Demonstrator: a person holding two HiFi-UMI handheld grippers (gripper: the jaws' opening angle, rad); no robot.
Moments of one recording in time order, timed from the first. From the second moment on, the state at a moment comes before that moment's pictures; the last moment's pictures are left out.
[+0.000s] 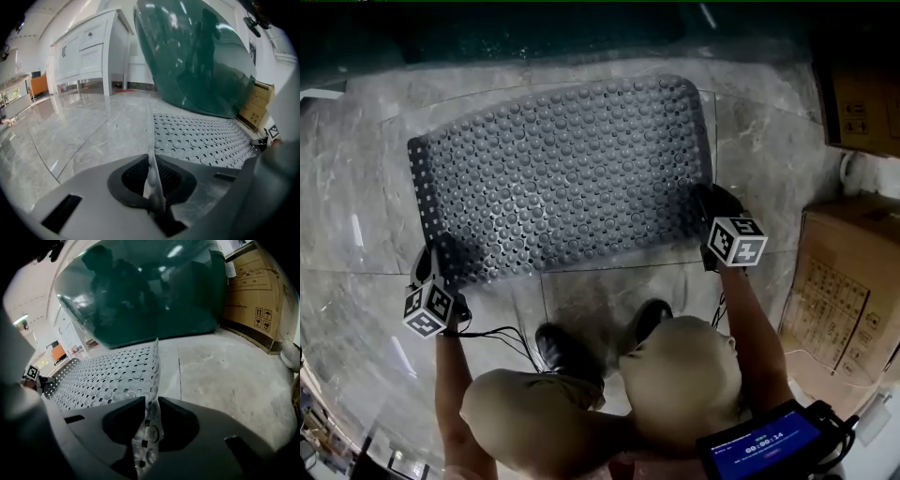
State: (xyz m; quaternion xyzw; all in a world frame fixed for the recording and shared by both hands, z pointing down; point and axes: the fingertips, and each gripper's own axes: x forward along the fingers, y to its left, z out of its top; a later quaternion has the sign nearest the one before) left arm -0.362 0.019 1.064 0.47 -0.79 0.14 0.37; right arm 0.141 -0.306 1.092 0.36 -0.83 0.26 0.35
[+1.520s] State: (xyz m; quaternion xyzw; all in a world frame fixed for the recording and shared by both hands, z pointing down) left arm -0.335 0.000 1.013 0.50 -0.78 0.14 0.35; right arm 0.109 -0.287 1.006 0.38 -0.85 0.22 0.30
